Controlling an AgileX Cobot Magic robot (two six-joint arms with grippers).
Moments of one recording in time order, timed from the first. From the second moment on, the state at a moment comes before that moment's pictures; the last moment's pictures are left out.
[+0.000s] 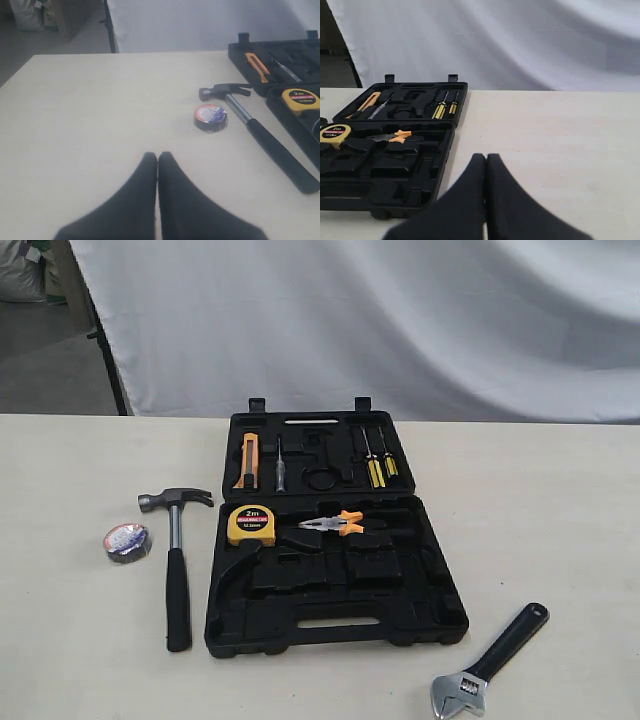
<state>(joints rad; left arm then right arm) 0.13 0.00 -0.01 0.02 0.10 -0.31 0.25 0.01 0.00 0.05 0.24 0.01</state>
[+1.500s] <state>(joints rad) 0.13 0.00 -0.01 0.02 0.10 -0.31 0.25 0.01 0.00 0.05 0.23 0.01</state>
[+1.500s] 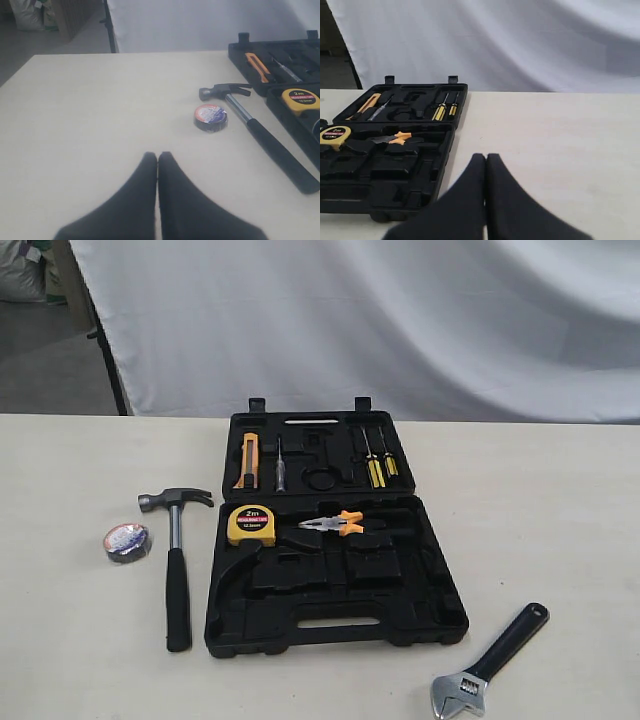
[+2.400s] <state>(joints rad) 0.13 0.00 -0.01 0.02 0.10 -0.31 0.25 0.08 -0.10 0.05 -0.45 0.36</state>
